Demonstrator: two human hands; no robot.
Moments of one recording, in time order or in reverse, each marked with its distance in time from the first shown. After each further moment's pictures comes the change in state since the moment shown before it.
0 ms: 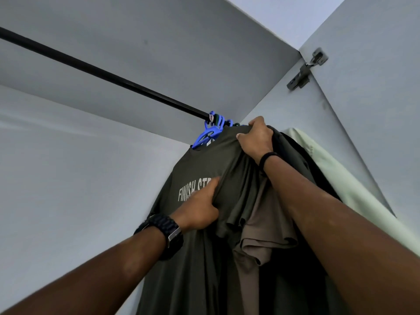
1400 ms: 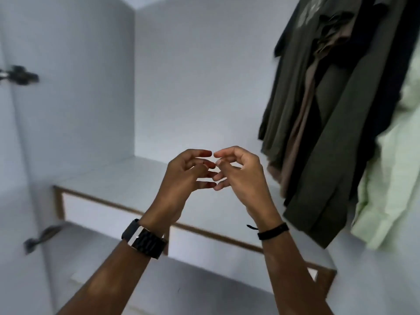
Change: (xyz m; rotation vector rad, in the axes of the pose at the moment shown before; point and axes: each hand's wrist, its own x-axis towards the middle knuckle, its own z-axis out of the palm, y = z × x) left_hand -0.428 0.293 0.022 -0.427 0.621 -0.893; right_hand -0.450 -0.091 -0.242 0.990 -1.015 0.626
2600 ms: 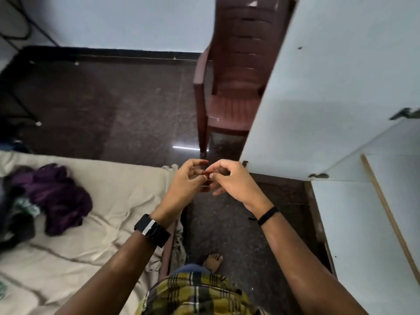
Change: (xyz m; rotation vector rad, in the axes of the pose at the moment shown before) left_hand -0.592 0.094 -0.397 0.286 1.313 -0.560; right_hand -0.477 -0.049 0.526 0.093 -1.635 0.405
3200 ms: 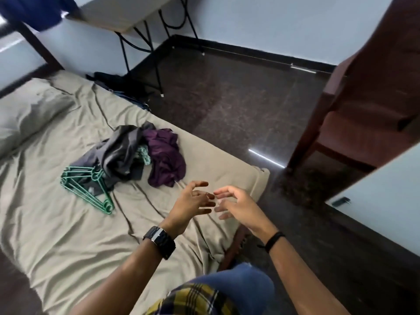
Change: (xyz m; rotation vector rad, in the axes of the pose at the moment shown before) left_hand -0.097 -0.103 -0.197 -0.213 0.502 -0.215; right_hand 0.020 0.018 0.230 0.056 -0.556 0.052
